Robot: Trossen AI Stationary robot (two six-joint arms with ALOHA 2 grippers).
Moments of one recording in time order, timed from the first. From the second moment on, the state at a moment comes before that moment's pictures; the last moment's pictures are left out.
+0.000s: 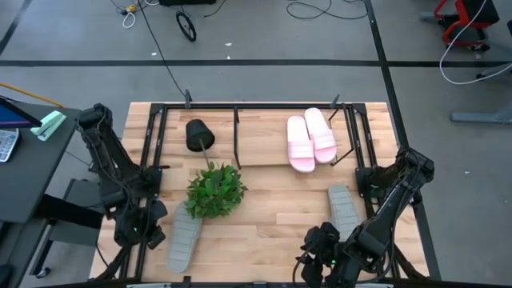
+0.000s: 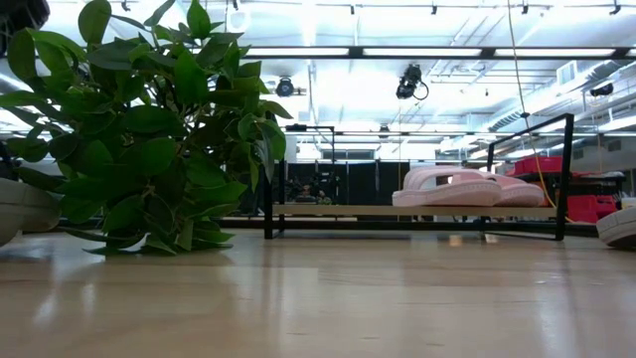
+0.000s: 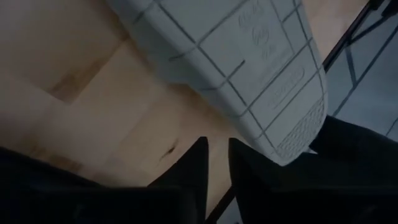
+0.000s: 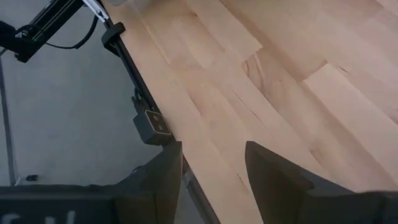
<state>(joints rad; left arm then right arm) -1.22 0.99 0.56 -0.57 -0.23 -1.96 0.89 1.76 1.54 -0.86 0.52 1.46</state>
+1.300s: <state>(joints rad) -1.21 0.99 0.56 -0.59 -0.36 -2.03 0.89 1.76 1.54 -0.86 0.52 1.46</state>
